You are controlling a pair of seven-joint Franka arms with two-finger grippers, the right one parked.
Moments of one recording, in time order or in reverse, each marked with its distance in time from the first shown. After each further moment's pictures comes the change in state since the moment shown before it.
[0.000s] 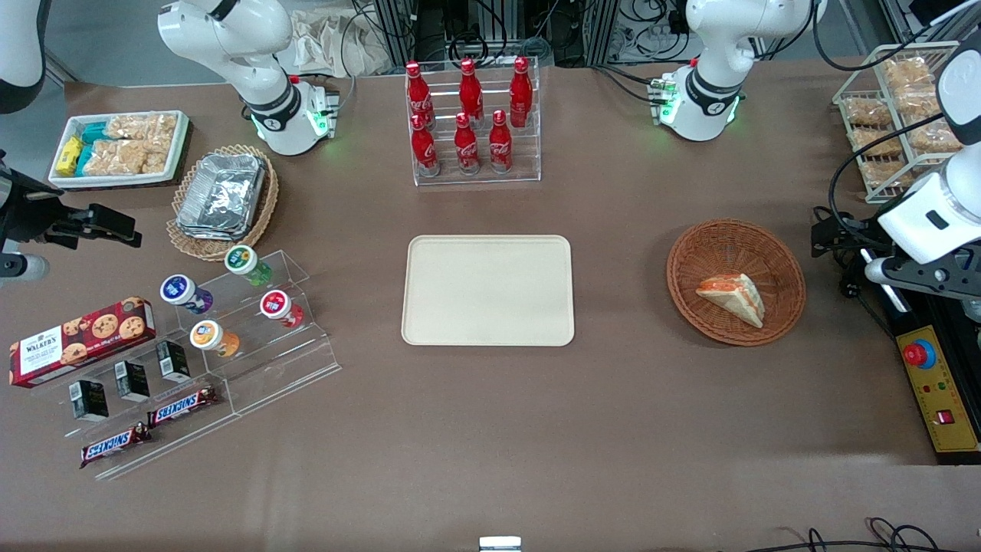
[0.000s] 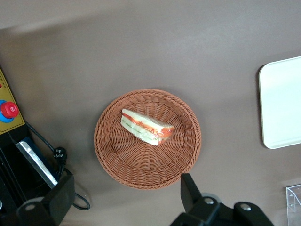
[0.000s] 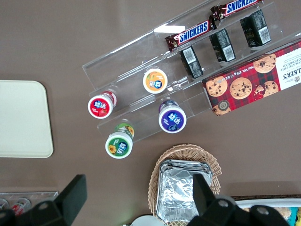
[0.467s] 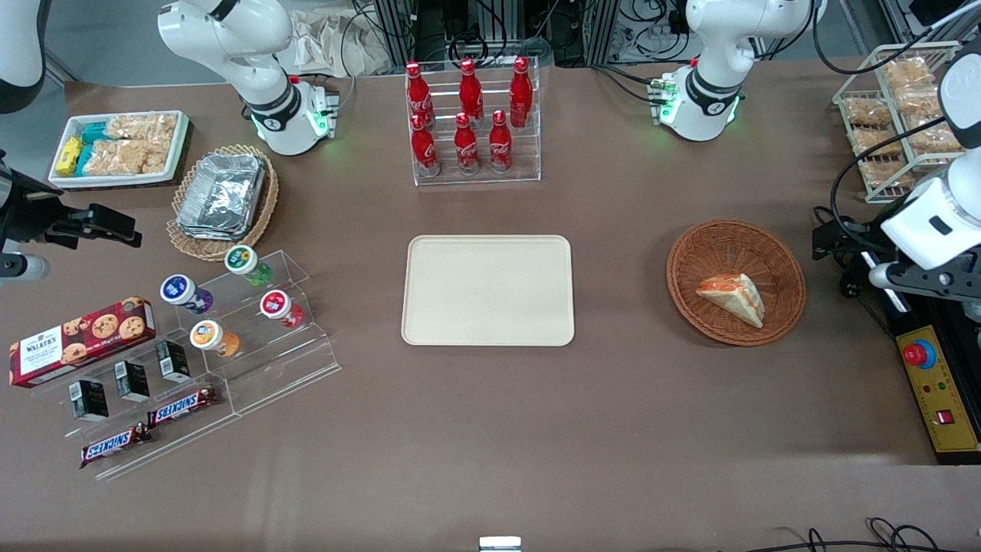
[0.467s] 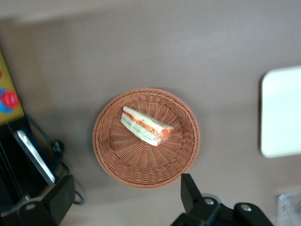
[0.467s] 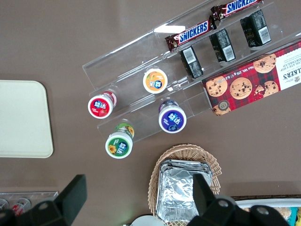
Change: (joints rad) arm 0.002 0.019 0.000 0.012 0.002 -0.015 -0.181
